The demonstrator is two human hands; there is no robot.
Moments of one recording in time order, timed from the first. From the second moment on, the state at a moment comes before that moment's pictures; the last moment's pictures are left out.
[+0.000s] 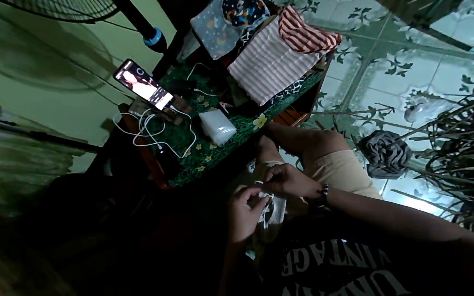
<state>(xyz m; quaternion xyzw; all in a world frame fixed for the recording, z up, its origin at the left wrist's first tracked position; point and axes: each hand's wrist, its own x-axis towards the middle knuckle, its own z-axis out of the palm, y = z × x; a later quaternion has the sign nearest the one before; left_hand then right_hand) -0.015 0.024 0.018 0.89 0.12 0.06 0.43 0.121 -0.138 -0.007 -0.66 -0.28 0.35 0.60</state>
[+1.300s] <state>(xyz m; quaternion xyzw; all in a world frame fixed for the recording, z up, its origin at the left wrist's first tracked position) -0.029 0.026 0.003 0.81 0.18 0.05 0.56 0.130 -0.127 -0.008 -0.59 -0.24 0.44 0.64</state>
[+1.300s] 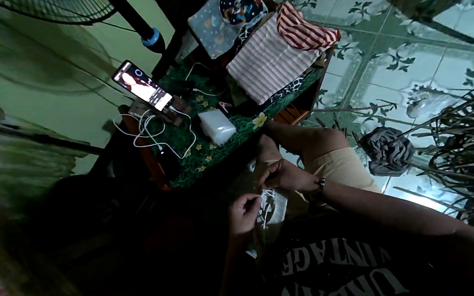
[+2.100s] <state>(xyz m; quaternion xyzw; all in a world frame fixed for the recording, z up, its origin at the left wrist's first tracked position) -0.032 0.012 -0.005 0.88 0.14 0.14 0.43 0.122 -0.128 -0.010 -0.65 -0.30 0.38 0.59</state>
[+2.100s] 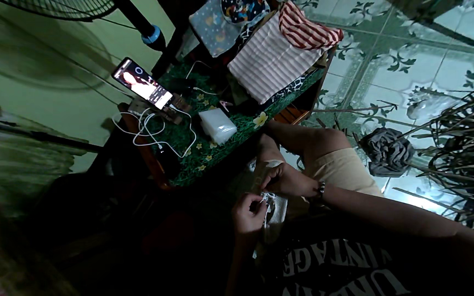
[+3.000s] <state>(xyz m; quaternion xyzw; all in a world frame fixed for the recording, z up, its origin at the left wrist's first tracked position) -0.035 0.017 -0.002 0.78 0.18 0.11 0.59 0.129 -0.123 -0.001 -0.64 -0.32 0.43 0.55</state>
